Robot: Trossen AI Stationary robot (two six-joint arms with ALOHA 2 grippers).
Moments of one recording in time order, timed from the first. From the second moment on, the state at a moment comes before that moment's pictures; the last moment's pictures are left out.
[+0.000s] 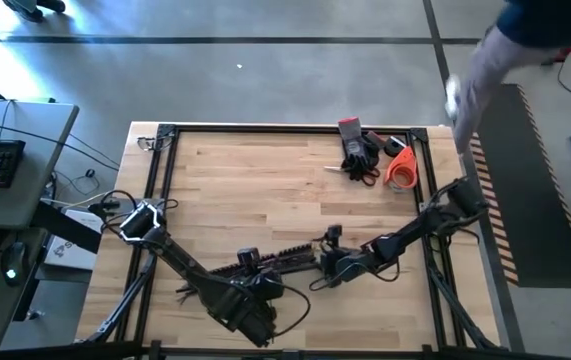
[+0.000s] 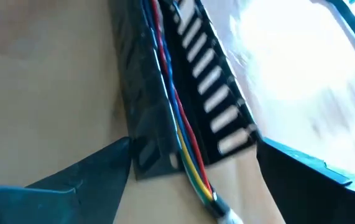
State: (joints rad) left arm -0.66 2.11 1.91 -1.27 -0.77 -0.81; right arm 0.48 1.84 0.66 0.42 0.60 -0.01
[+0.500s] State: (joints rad) left arm -0.73 2.21 1.92 -0.90 -0.73 -0.78; right arm 0.58 1.52 0.66 0.03 0.94 0.04
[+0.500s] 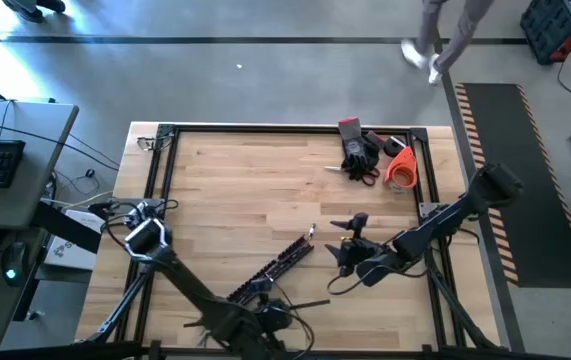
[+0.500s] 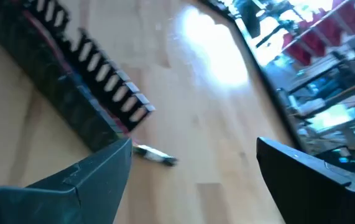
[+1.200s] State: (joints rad) left arm -0.63 2.19 2.02 -1.27 -1.00 -0.78; right arm 0.60 1.38 0.63 -0.03 0.94 0.22
